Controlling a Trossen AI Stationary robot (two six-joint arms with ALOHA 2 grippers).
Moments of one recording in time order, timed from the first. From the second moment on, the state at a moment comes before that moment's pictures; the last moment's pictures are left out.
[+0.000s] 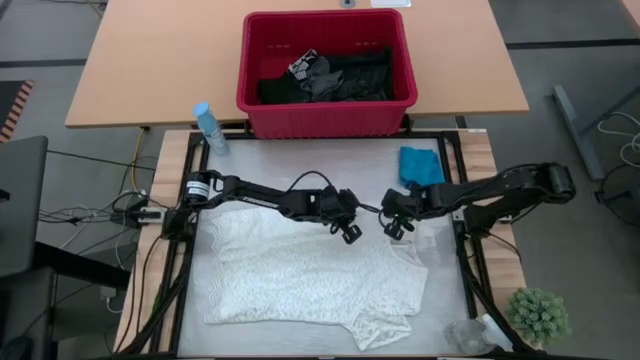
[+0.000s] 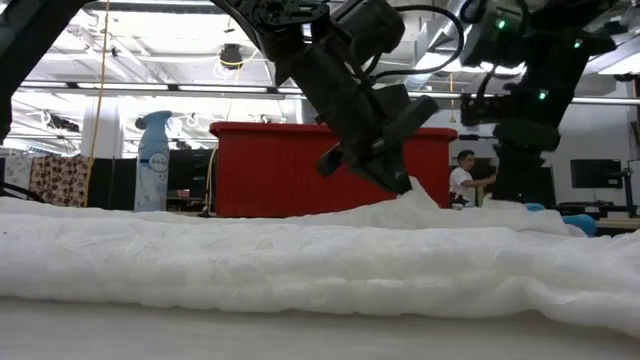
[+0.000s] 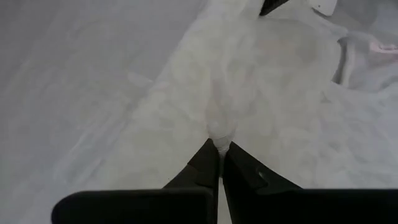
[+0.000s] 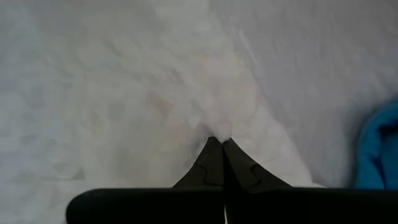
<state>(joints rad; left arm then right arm) 0.03 2.11 1.50 -0.16 -0.22 -0.41 -0.01 1.25 0.66 -0.63 0.30 0.42</state>
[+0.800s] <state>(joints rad) -0.01 2.11 1.50 -0.21 -0.19 -0.42 -0.02 1.30 0.66 -0.62 0.36 0.47</state>
